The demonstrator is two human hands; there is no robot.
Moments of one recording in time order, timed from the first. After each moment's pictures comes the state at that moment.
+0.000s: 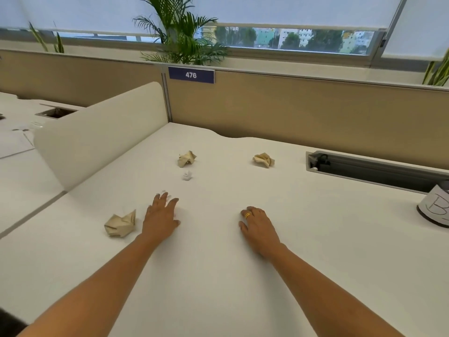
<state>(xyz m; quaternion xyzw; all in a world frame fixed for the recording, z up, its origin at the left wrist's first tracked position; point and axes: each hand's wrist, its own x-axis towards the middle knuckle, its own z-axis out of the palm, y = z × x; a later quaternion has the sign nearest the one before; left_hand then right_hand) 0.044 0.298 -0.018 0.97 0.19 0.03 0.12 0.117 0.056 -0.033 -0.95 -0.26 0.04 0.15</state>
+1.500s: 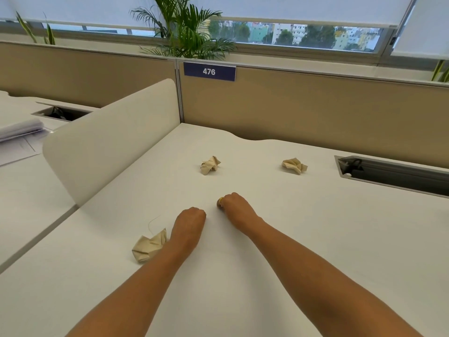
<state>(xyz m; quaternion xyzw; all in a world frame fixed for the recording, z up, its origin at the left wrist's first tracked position) 0.083 0.350 -0.039 0.99 0.10 0.06 0.08 0.166 0.227 -0.020 -0.93 -0.32 0.07 0.16</state>
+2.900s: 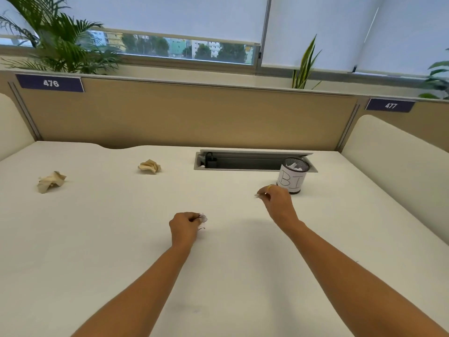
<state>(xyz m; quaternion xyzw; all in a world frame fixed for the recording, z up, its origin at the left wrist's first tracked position) 0.119 -0.038 -0.004 0.77 0.16 0.07 0.61 0.155 -0.253 0.038 -0.94 -0.04 -0.18 0.30</state>
